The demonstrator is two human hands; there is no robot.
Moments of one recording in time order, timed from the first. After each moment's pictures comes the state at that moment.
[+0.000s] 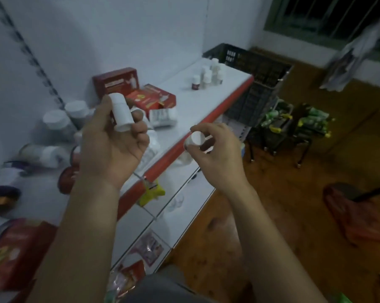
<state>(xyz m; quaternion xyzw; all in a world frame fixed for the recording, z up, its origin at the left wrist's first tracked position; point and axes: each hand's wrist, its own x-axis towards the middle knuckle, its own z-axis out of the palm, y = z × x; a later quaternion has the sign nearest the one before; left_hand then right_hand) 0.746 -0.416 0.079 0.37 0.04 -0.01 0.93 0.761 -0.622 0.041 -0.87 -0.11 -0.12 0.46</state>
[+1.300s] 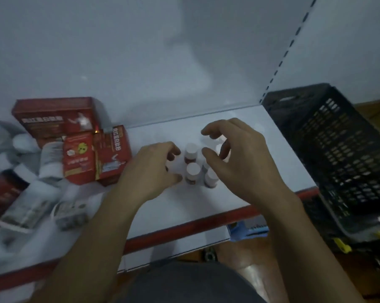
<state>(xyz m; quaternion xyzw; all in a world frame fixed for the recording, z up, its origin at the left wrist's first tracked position) 1.109 -0.550 0.016 0.91 0.28 -0.01 0.32 1.234 -0.712 0.046 -0.84 -0.44 0.03 0.32</state>
